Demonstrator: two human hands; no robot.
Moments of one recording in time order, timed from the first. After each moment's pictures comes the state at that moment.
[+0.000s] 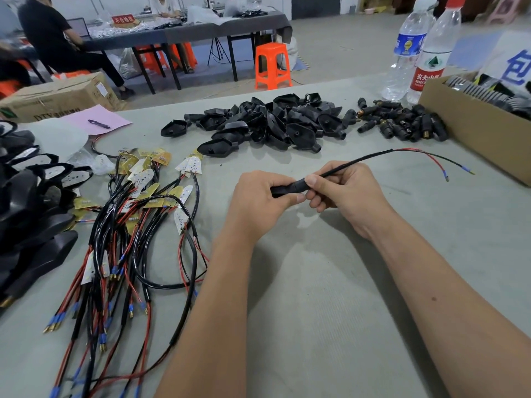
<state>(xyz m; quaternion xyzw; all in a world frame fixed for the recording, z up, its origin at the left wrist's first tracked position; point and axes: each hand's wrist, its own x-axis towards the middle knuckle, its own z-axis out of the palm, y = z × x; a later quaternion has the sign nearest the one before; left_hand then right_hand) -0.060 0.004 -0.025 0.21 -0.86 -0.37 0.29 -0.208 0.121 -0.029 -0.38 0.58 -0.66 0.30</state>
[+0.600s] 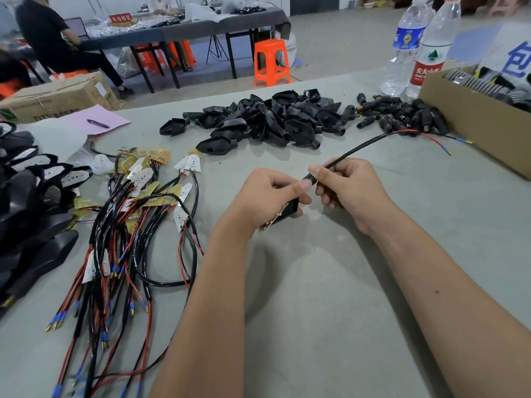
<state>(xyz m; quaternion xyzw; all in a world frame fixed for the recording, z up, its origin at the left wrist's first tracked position) -0.062 0.015 -0.008 0.26 -0.73 -0.60 0.18 -0.213 0.122 -0.032 -0.34 0.62 -0.65 0.27</state>
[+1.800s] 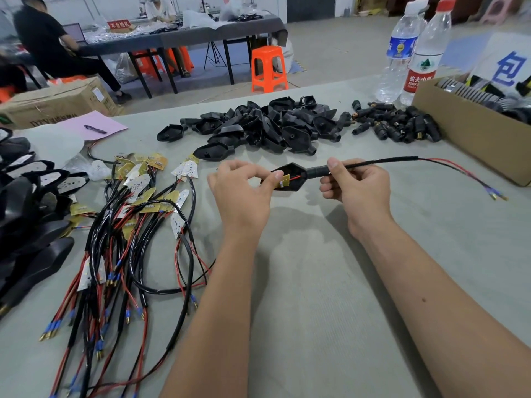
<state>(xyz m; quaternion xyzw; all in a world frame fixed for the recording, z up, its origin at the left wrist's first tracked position) -0.067 0.010 -0.021 0.38 -0.75 -0.32 0.43 -0.213 0.118 -0.037 -0.19 0.58 -0.77 0.18</state>
